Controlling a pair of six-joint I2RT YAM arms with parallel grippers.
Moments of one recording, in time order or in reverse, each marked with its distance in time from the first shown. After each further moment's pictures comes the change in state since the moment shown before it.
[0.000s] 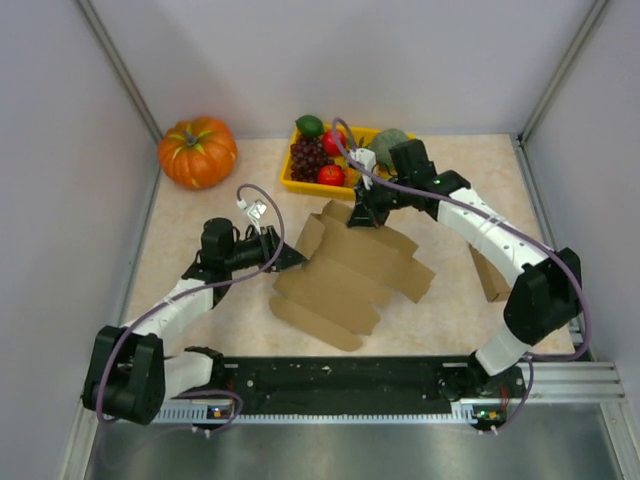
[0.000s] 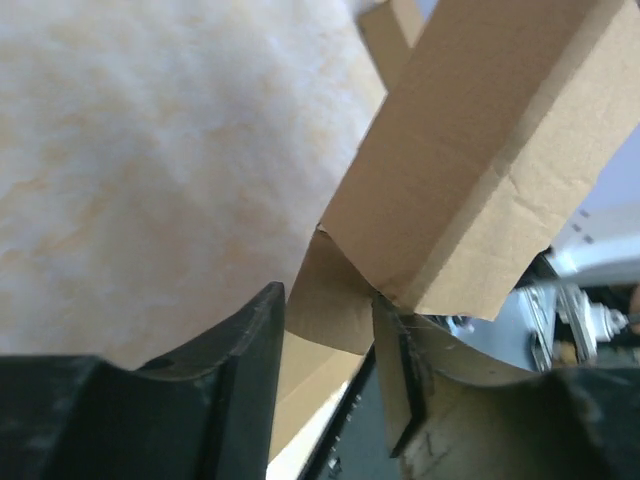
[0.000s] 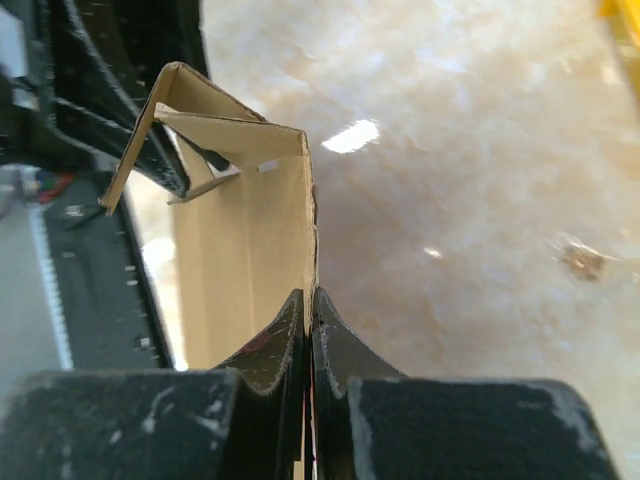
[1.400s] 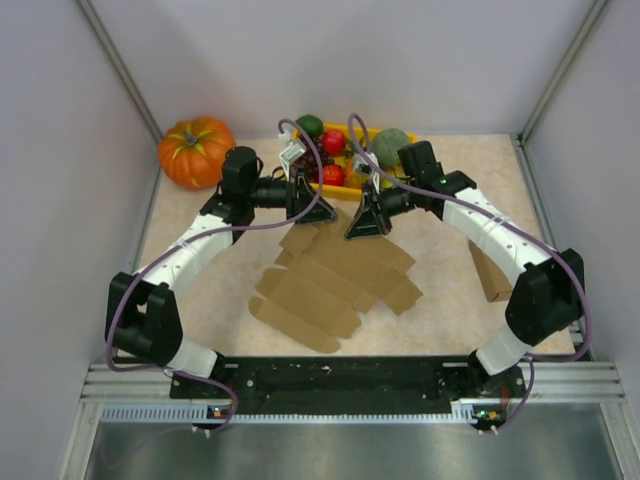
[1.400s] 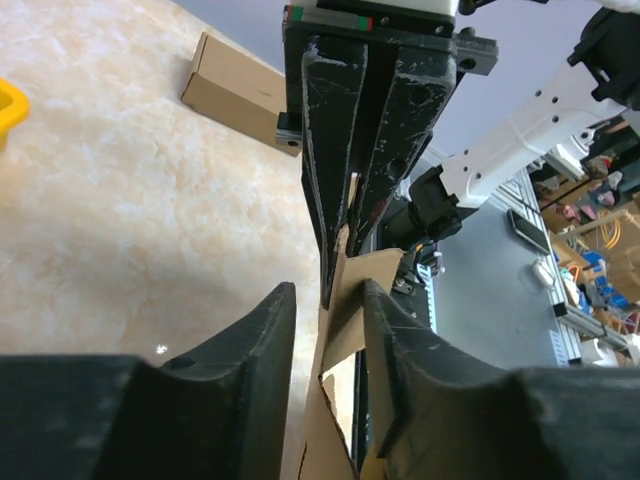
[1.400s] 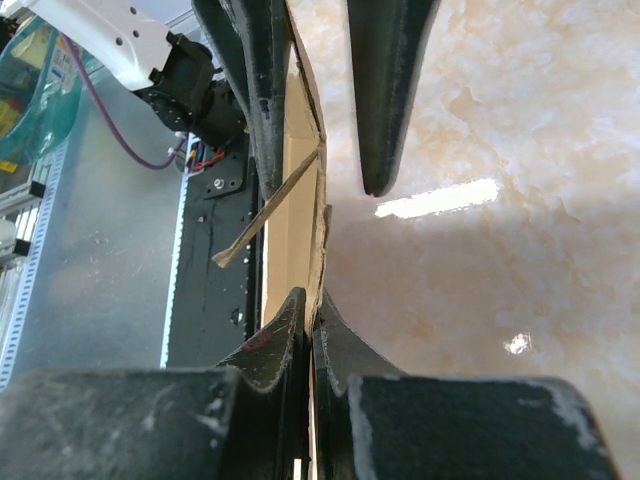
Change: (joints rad) left arm -0.116 0.320 0.592 -0.101 0.294 0.220; right arm -0.010 -0.014 -0.038 -0.019 -0.331 -0.093
